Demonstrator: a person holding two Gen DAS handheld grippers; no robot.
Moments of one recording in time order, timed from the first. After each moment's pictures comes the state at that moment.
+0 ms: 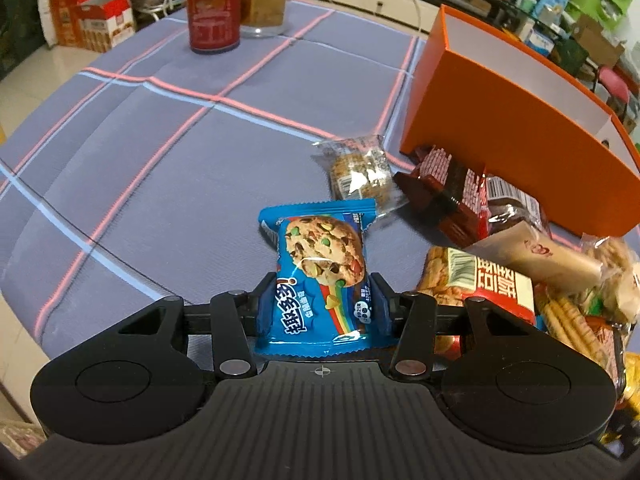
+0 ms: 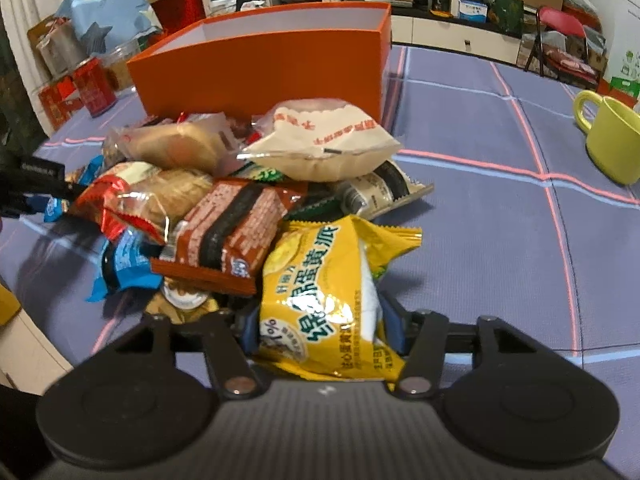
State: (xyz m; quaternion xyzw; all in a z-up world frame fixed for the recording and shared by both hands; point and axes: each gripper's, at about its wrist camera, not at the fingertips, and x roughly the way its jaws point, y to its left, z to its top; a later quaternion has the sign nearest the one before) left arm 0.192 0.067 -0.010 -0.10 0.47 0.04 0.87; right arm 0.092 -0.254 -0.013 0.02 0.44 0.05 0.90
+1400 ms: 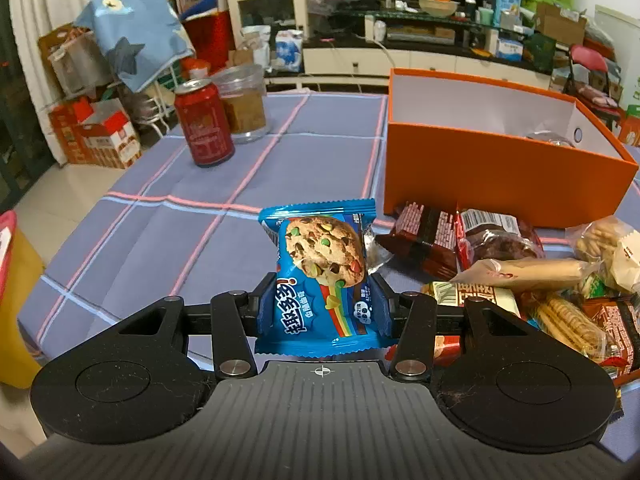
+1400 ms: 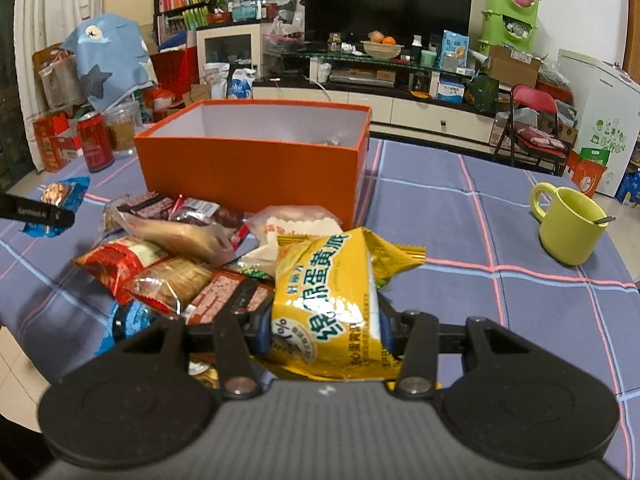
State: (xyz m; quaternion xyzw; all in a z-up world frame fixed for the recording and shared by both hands) left arm 0.168 0.039 0.033 0.03 0.38 0.04 0.92; right arm 0.074 -0.252 0.037 -0.02 0.33 0.02 0.94
